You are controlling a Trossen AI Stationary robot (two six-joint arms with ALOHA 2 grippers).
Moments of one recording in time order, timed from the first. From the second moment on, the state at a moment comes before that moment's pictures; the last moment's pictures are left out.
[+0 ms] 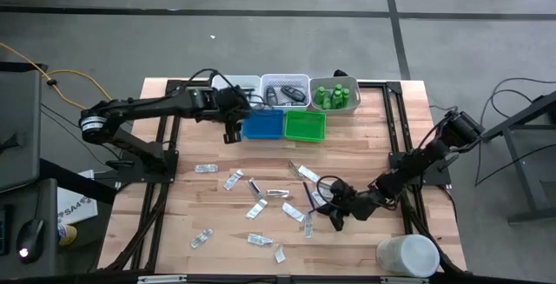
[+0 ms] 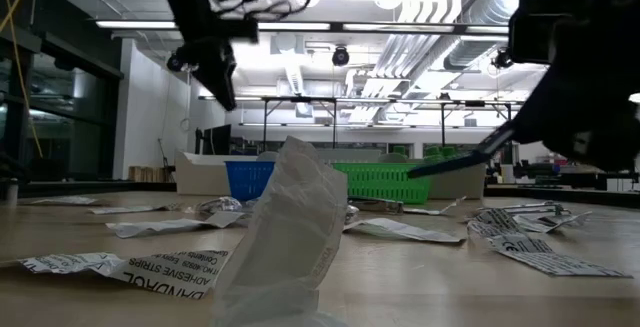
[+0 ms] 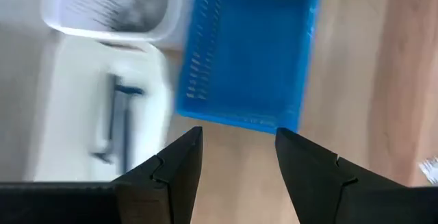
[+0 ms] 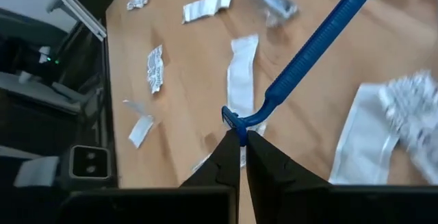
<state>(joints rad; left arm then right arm) 0.33 1.35 1.11 -0.78 -0.21 0.25 0.62 1.51 0.51 0.37 0.39 1.16</state>
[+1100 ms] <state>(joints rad) 0.22 1.52 0.91 0.26 0.44 -0.18 0.36 1.51 0.51 0.70 0.61 0.14</state>
